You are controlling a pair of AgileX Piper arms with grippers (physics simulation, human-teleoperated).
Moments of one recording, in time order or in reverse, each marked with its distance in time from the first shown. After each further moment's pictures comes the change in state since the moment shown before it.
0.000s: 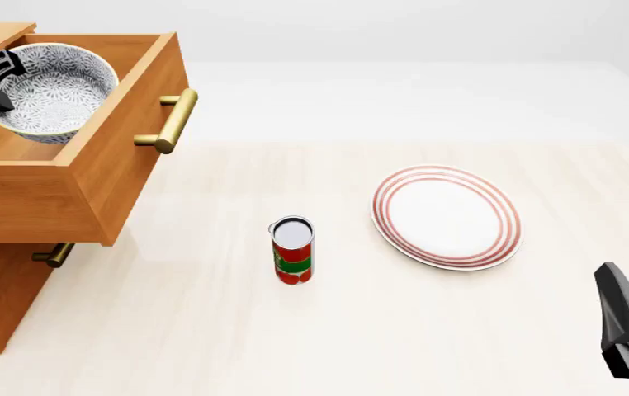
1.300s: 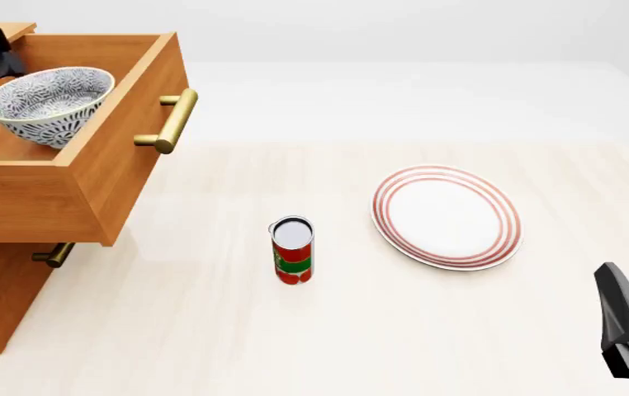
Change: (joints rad) left arm -0.011 -0.044 -0.045 0.009 0.053; right arm 0.000 0.000 0.000 0.000 0.000
